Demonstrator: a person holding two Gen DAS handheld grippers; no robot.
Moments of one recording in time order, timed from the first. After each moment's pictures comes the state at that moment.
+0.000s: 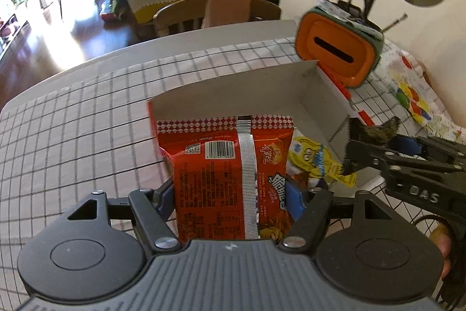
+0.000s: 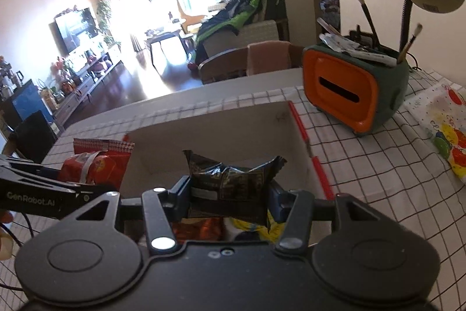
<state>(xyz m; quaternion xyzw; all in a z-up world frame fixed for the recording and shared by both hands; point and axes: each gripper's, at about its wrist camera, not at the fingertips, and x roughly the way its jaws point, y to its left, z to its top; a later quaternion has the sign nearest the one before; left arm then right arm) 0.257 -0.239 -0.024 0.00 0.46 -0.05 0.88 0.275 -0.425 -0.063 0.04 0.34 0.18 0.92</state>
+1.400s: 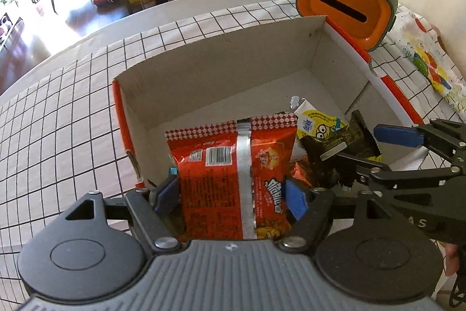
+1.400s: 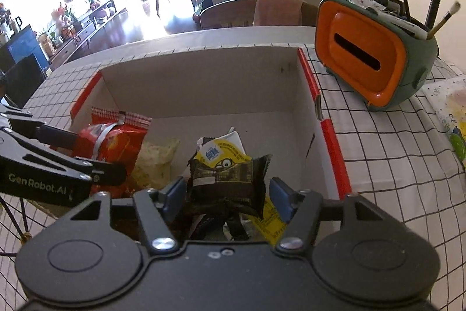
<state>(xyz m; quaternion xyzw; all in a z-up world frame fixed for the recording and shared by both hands) 0.293 -0.260 -0.072 0.03 0.52 -0.05 0.86 0.294 -0.414 -0.101 -0.03 0.41 0.20 0.89</state>
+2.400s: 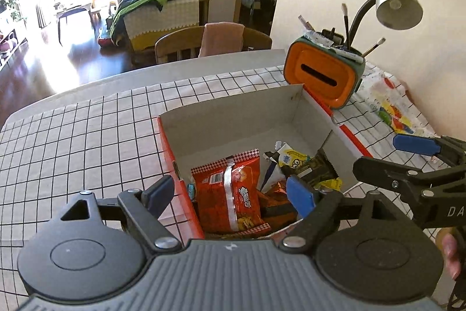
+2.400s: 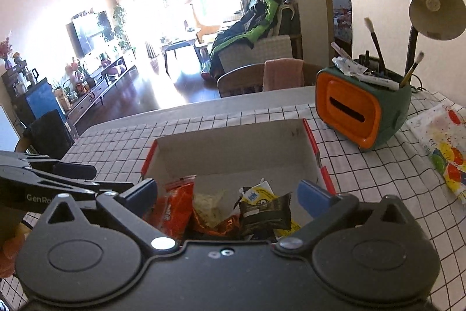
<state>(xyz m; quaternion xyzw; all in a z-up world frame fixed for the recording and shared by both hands) 0.212 -0.219 0.000 -0.02 0.40 -0.07 0.91 0.221 -0.416 -0.020 0.03 0.30 0.20 0.93</state>
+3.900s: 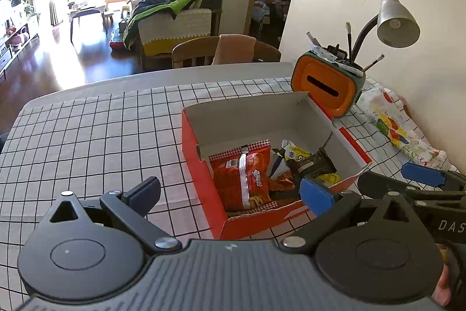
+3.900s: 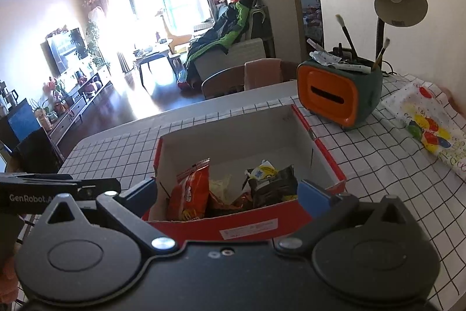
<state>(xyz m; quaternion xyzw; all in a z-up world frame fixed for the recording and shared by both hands) 0.160 -0.195 0.014 -0.05 0.38 -0.05 0.92 0.167 -0.393 -0.022 0.06 0.30 0.14 0.94</state>
